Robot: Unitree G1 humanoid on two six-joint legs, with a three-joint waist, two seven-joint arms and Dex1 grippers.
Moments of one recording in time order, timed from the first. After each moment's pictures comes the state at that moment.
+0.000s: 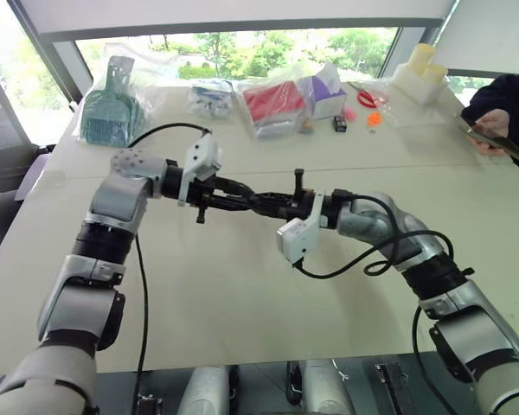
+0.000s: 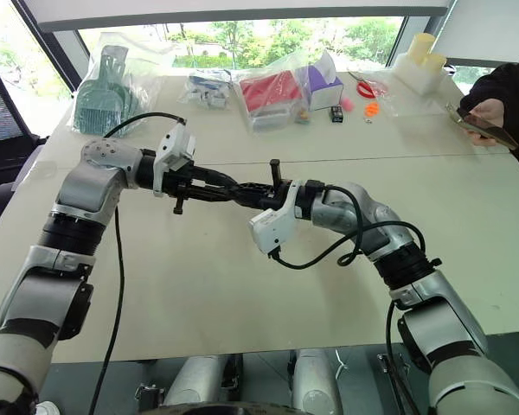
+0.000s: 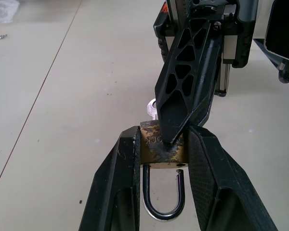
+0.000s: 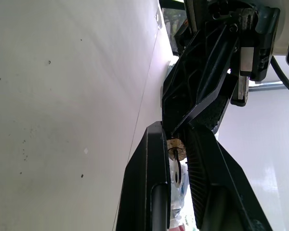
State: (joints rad) left arm -0.89 0.55 -0.16 0.34 -0.25 0.30 -1.45; right arm -0.74 -0.56 0.39 0.20 -0.50 -0.71 0.56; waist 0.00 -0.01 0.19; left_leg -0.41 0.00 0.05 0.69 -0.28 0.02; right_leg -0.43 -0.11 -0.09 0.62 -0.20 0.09
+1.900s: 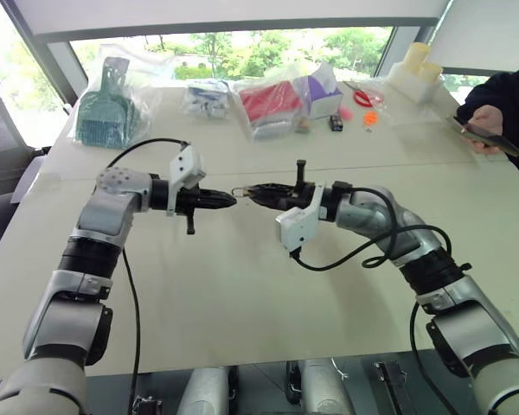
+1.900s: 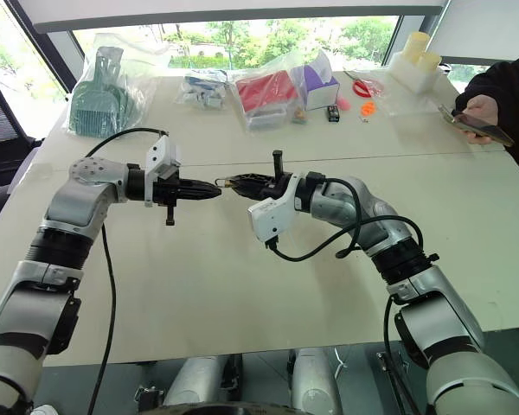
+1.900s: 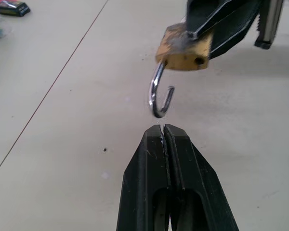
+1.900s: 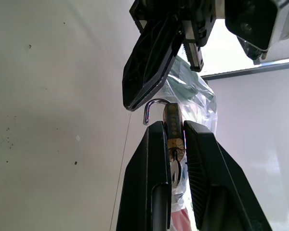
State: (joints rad) left arm -0.80 0.57 -0.14 0.43 -0.25 0.24 -1.29; right arm -0.76 -0.55 0.39 0.23 -0.47 -0.66 0.56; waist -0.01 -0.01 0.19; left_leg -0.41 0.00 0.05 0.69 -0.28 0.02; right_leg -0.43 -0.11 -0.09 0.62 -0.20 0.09
